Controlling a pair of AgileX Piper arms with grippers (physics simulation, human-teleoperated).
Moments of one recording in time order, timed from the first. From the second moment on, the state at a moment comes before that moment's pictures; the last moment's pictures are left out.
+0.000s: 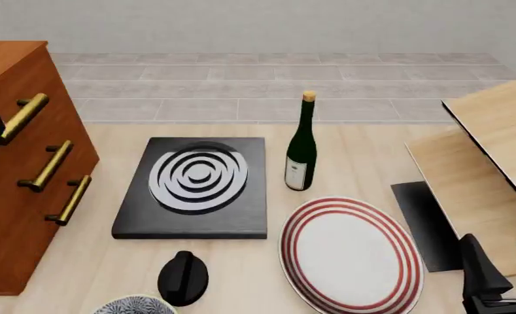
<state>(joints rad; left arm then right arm) -0.06 0.46 -0.72 0.34 0.11 0.01 0.01 0.00 0.00 0.01</state>
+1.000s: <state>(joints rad) -0.03 0.32 -0.68 0.82 0.21 0.01 0.01 0.00 0.00 0.01</state>
